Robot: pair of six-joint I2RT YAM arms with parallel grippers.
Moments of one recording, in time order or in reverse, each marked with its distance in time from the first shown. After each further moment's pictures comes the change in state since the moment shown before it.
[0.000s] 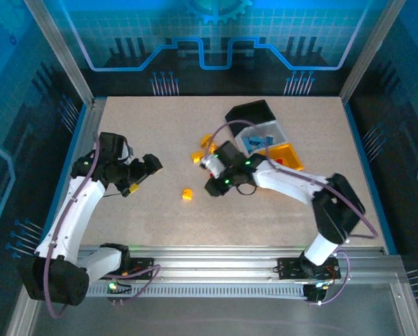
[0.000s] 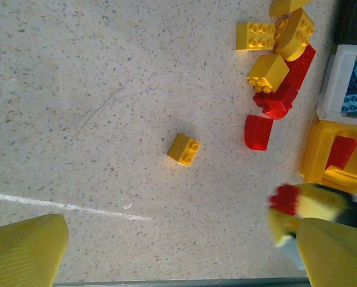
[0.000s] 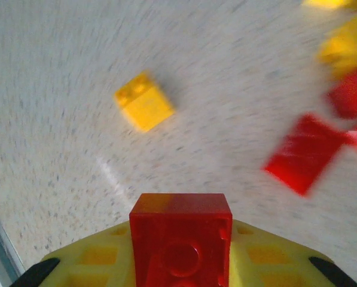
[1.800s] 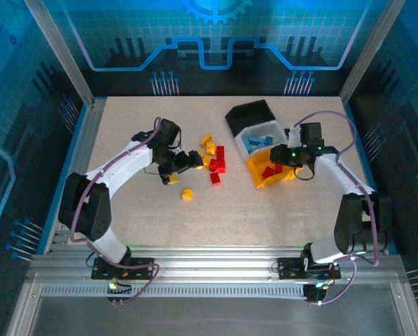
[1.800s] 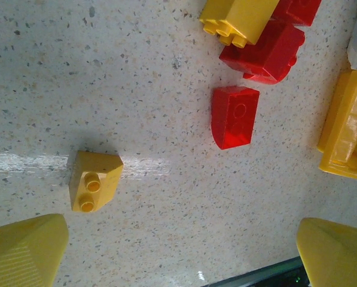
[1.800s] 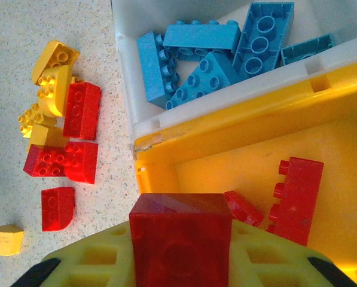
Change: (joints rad) left arm -0.300 0.526 0.196 0.183 0.036 -0.060; right arm -0.690 -0.146 -0.169 0.079 -0.153 0.197
